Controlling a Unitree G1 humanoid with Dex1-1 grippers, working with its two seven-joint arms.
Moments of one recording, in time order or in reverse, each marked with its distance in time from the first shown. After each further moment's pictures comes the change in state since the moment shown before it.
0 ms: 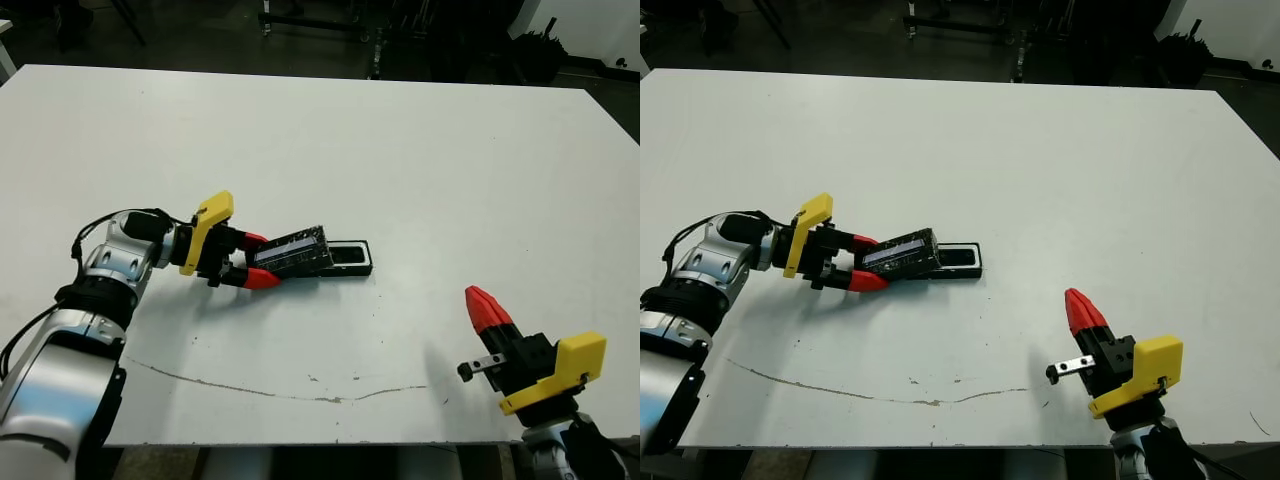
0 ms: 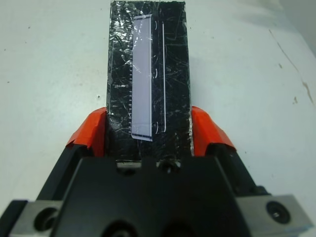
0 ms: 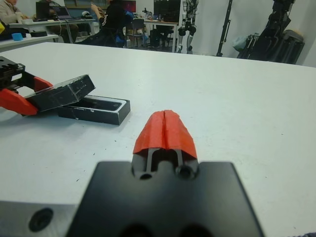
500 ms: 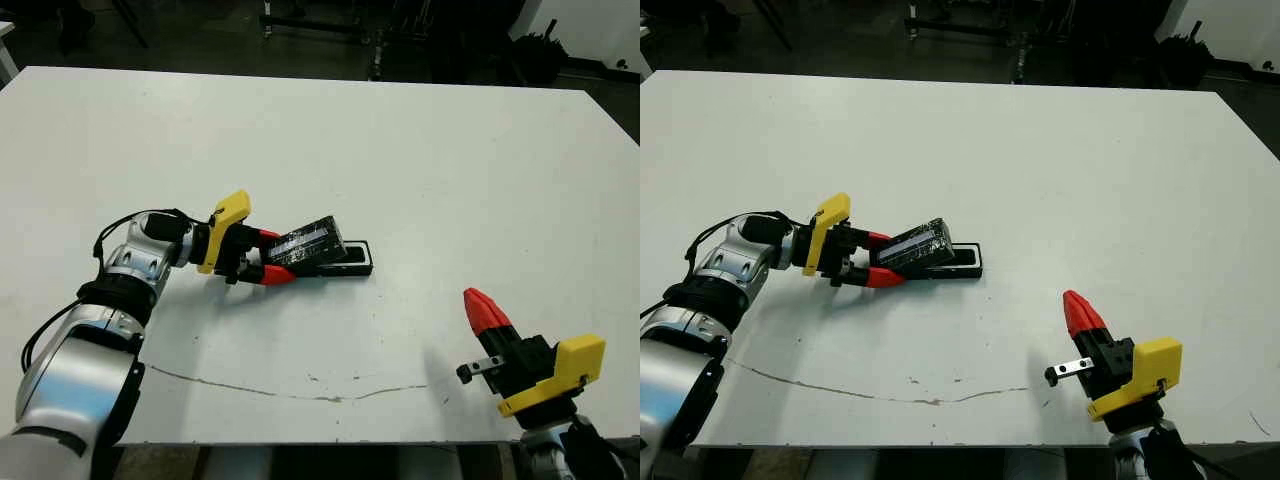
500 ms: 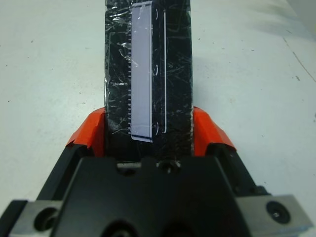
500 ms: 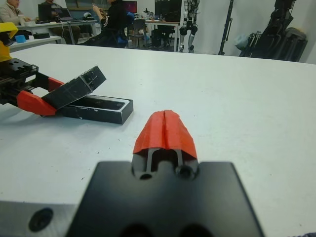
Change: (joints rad) left arm -0.028 -0.061 -0.002 0.051 0.033 -0.044 0.060; right arm 0.008 0.000 0.008 0.000 0.012 0.000 0.000
